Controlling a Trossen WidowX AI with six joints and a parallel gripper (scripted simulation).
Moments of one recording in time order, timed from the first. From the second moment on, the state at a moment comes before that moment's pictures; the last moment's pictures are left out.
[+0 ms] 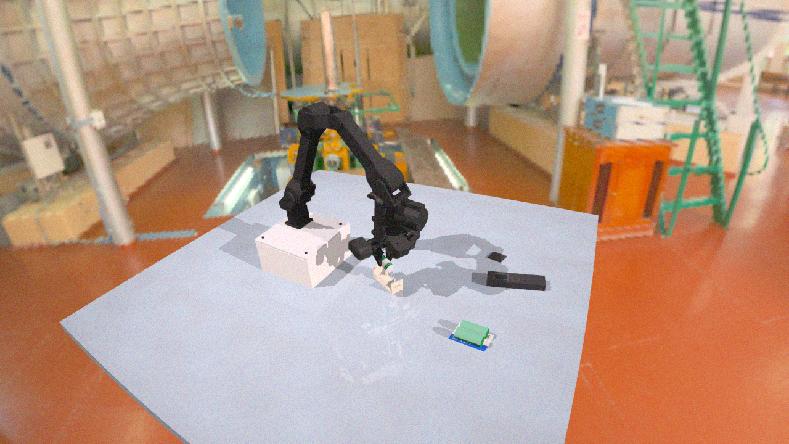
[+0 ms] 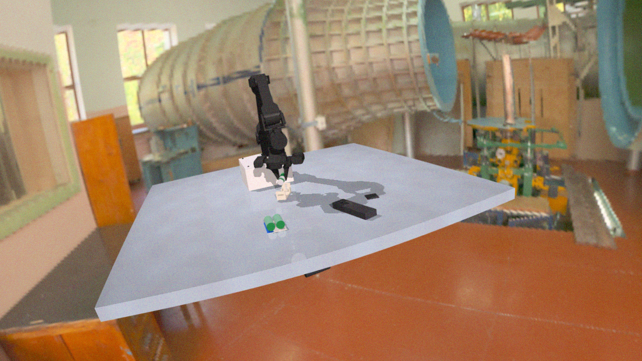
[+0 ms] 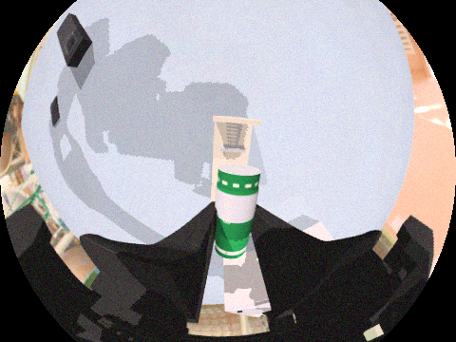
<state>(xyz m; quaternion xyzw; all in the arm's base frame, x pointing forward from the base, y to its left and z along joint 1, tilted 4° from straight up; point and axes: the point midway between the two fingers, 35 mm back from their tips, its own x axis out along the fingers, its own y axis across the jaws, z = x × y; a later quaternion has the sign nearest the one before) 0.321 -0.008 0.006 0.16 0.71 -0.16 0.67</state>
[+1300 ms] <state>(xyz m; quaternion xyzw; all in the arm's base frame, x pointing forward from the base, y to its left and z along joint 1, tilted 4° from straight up) 0.327 -0.011 -0.022 0.17 0.80 -0.14 0.56</state>
